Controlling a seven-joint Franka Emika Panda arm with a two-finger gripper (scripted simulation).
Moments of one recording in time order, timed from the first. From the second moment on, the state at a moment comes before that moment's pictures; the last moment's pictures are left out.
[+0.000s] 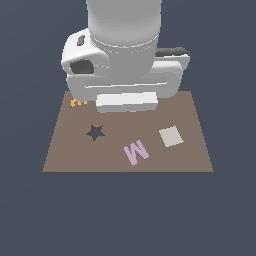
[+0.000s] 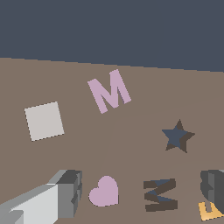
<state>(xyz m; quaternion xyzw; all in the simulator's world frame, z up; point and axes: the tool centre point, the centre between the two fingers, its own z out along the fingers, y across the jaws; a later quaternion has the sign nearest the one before) 0.018 -0.005 0.156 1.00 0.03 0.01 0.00</state>
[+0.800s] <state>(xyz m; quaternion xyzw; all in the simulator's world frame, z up) 0.078 0.012 0.075 0.98 0.18 0.00 0.00</state>
